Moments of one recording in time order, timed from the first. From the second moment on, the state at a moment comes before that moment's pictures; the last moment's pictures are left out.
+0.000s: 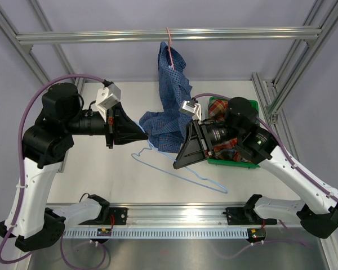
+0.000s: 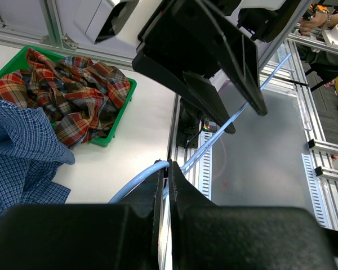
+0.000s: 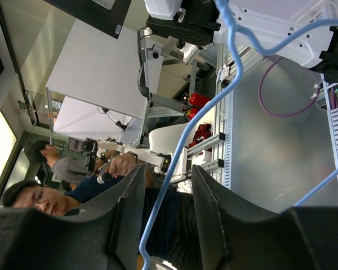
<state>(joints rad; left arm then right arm) -0.47 1.09 1.76 -0.95 1.02 0.02 0.81 1.12 1.31 -0.19 -1.11 1.07</state>
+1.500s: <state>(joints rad) -0.47 0.92 1.69 -0.81 0.77 -0.09 0.84 1.14 1.37 -0.29 -0.99 0.99</state>
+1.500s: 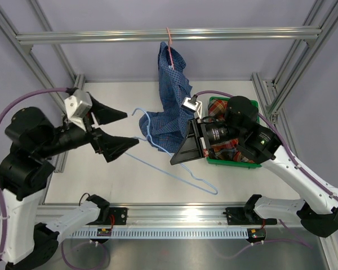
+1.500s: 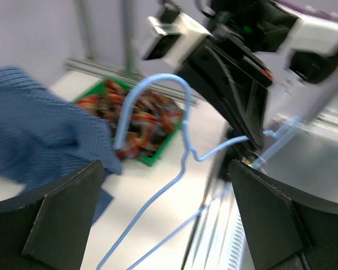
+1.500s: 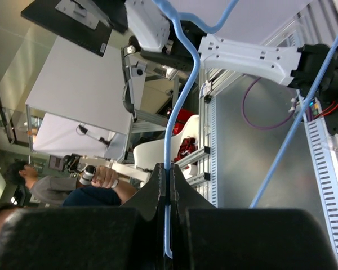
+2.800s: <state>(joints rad) -0.47 0.72 1.32 -0.80 -0.90 -0.32 0.79 2.19 2.46 -0.47 -0.41 0.52</state>
